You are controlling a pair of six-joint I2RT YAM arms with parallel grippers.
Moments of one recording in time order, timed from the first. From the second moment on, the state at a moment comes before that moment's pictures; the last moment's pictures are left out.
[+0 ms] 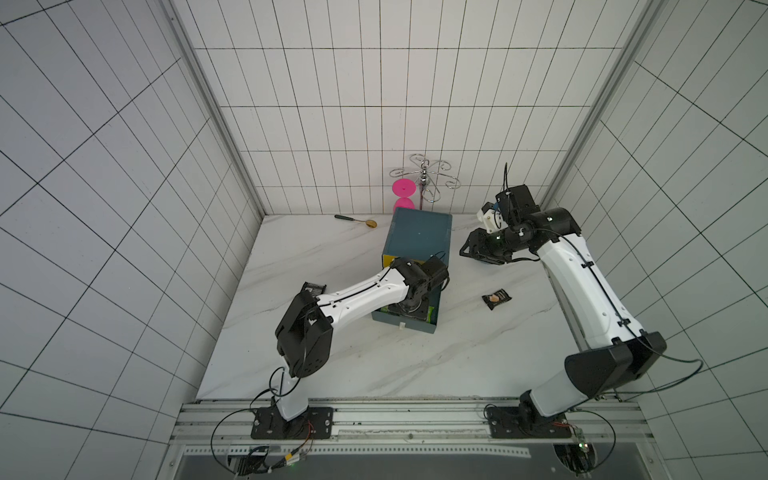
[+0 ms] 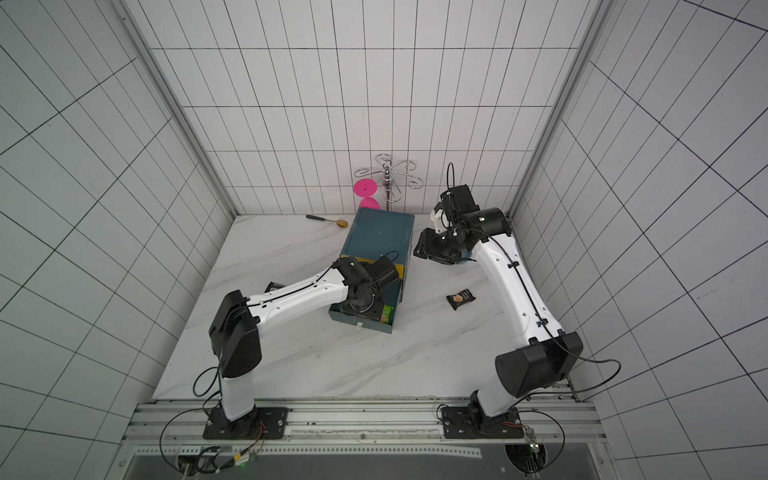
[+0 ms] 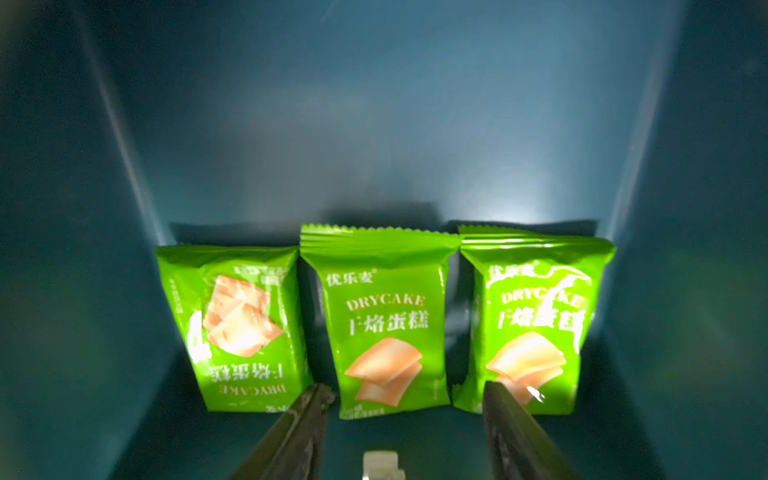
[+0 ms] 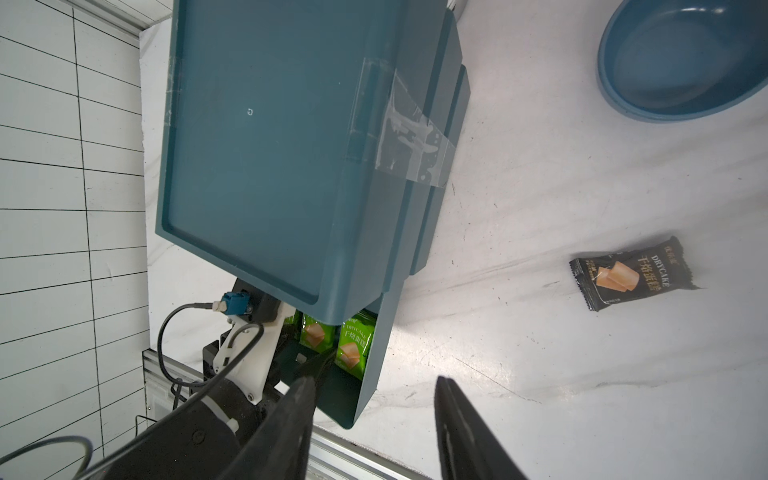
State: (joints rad) left arm -0.94 1.81 1.80 -1.32 -0.07 -0.63; right arm 0.43 1.62 1.95 -1.29 -0.30 0.42
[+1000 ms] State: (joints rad) left arm -0.92 1.92 1.68 -1.18 -0.10 -0.68; right arm 0.39 1.58 1.81 -1.28 -0.30 0.38
